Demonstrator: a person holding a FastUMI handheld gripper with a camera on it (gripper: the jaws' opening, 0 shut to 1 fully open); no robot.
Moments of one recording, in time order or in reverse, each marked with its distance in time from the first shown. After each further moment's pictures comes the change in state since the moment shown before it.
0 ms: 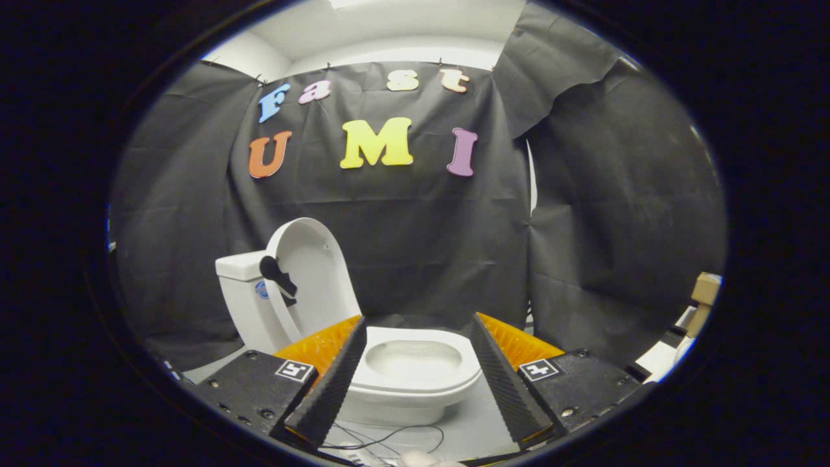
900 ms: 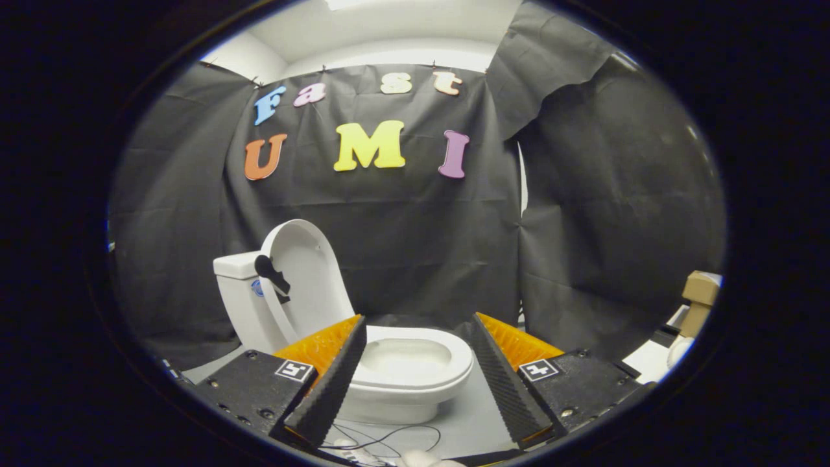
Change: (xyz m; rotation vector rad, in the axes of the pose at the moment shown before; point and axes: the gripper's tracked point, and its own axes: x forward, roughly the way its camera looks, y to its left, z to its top) arm -0.014 -0.015 0.000 0.030 0.003 -0.029
